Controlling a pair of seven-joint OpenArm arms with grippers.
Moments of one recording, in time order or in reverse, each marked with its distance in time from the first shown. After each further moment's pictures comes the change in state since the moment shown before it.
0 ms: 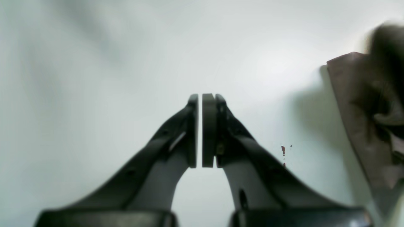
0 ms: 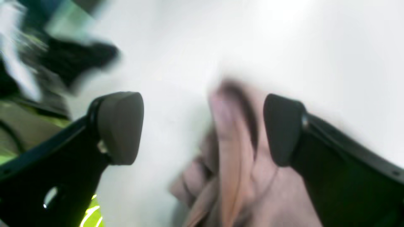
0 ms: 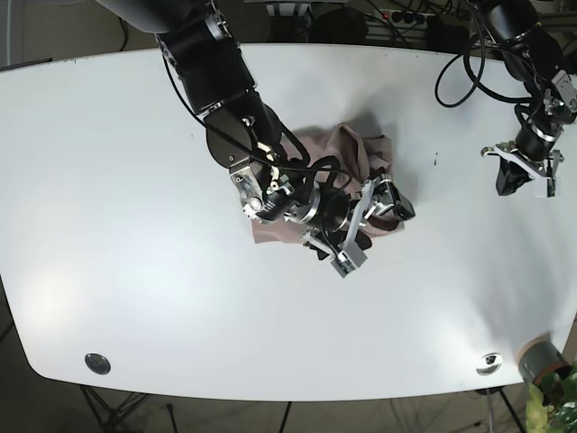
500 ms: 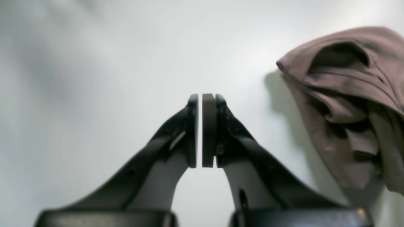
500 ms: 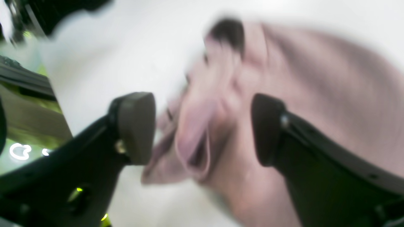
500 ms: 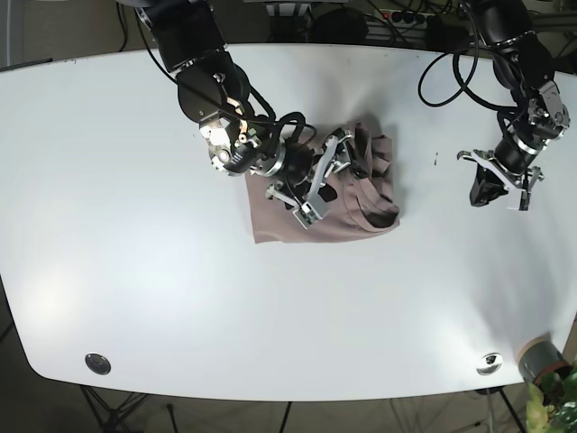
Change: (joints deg) left arm -0.2 0.3 8.5 4.0 0.0 -0.1 0.0; right arm -13.0 7.6 0.4 9.6 -1.2 -0.2 -1.3
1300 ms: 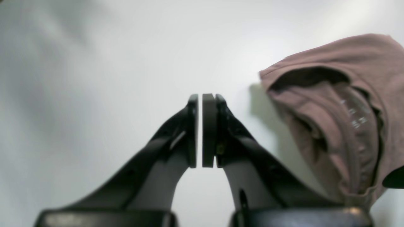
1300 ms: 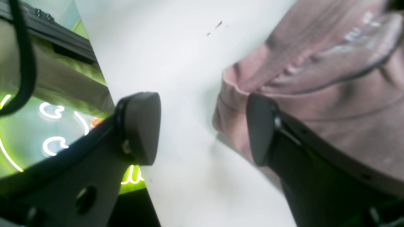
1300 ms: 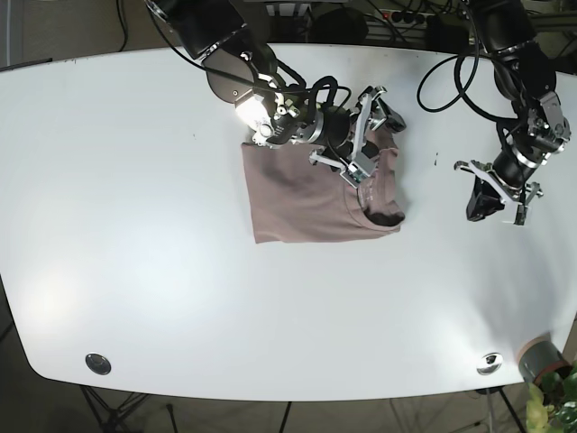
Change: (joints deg) left arm -3.3 -1.7 4.4 1.7 0.3 0.0 0.2; right arm -1.4 -1.9 -11.0 -3.1 0.3 0.0 1.2
